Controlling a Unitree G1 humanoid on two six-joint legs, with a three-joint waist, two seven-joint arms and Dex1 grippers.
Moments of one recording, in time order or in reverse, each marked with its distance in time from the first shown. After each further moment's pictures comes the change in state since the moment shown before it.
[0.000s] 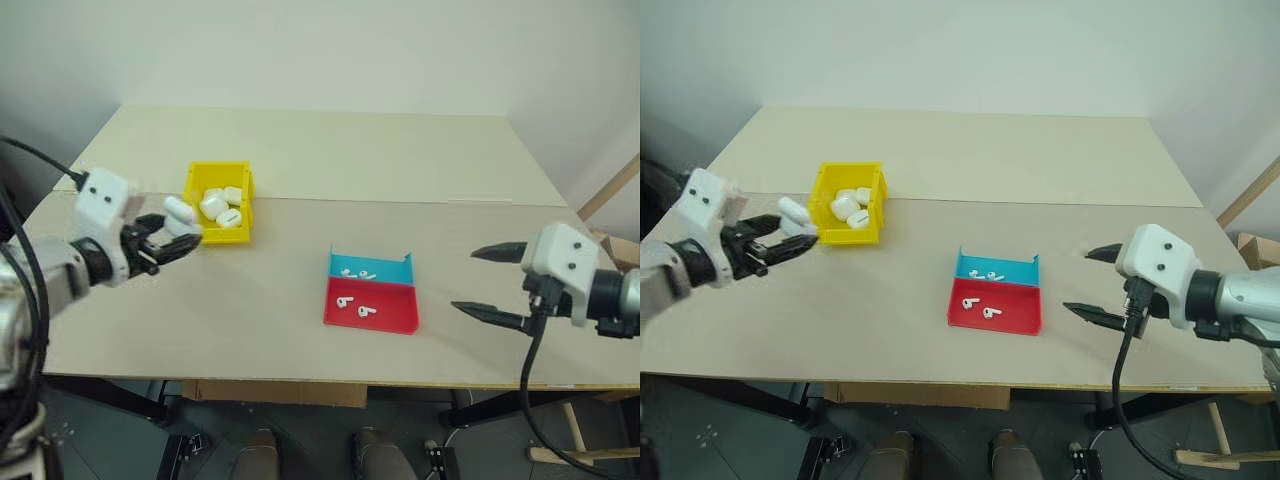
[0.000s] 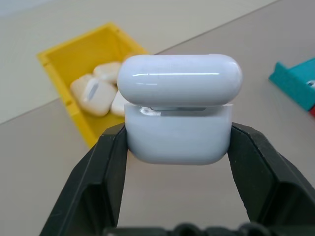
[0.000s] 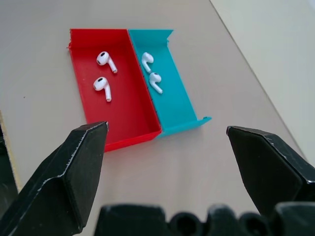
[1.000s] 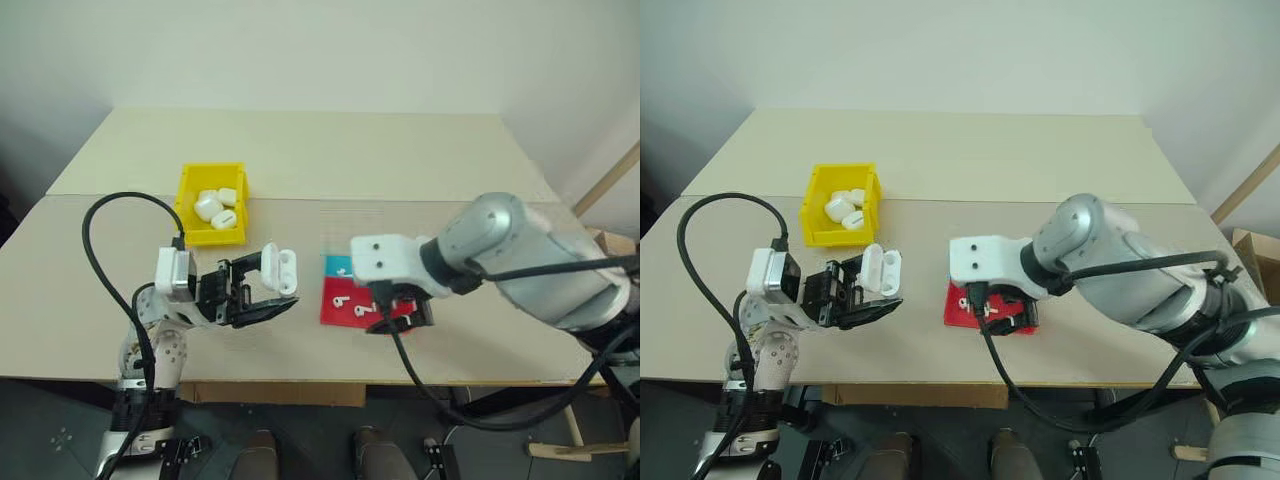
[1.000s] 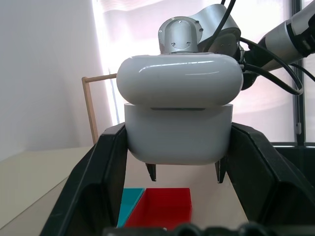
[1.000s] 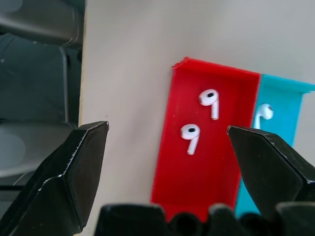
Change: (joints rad) left arm 0.002 -0.393 -0.230 0.429 -0.156 -0.921 -0.818; right arm -0.954 0.213 0.999 -0.047 -0.215 0.622 0.168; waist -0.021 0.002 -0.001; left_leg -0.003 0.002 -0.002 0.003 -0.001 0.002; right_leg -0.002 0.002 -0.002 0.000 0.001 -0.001
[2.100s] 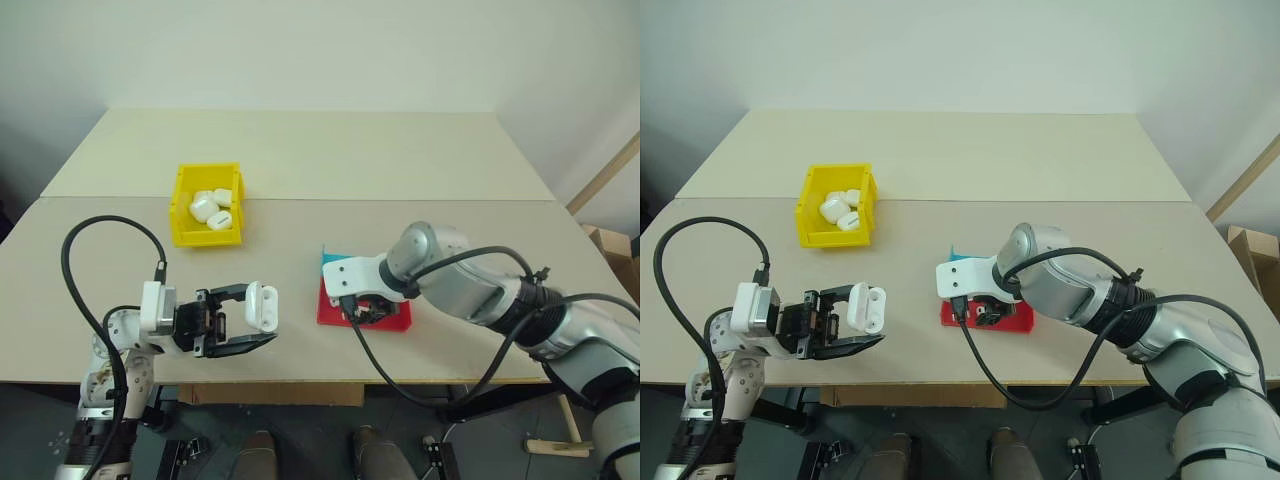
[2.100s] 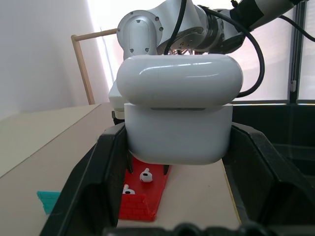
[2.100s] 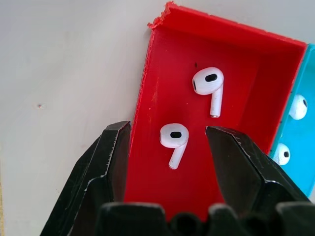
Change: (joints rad) left arm 0.155 0.168 -0.005 -0.055 0.002 -0.064 -0.005; right arm 0.021 0.188 0.206 0.353 -0.290 -0.243 -0.006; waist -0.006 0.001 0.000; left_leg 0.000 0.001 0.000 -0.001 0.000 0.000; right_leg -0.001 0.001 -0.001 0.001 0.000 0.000
